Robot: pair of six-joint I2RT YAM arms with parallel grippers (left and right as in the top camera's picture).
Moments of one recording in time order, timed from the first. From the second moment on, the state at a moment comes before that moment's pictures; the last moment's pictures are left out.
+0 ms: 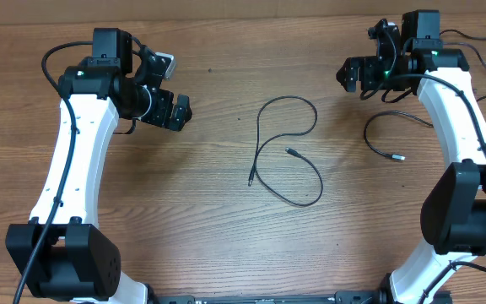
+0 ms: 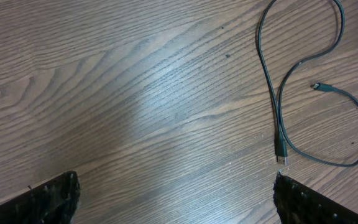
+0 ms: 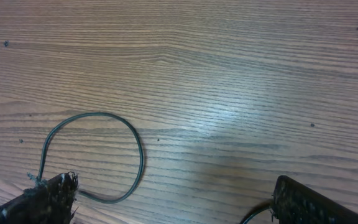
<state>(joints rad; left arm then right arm) -0.02 1.72 1.59 -1.07 0.31 0.24 -0.05 1.93 1.65 -0.78 -0.30 -0.09</state>
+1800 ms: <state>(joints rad) -0.02 1.72 1.59 -1.07 0.31 0.24 -0.04 1.93 1.65 -0.80 -0.32 -0.11</state>
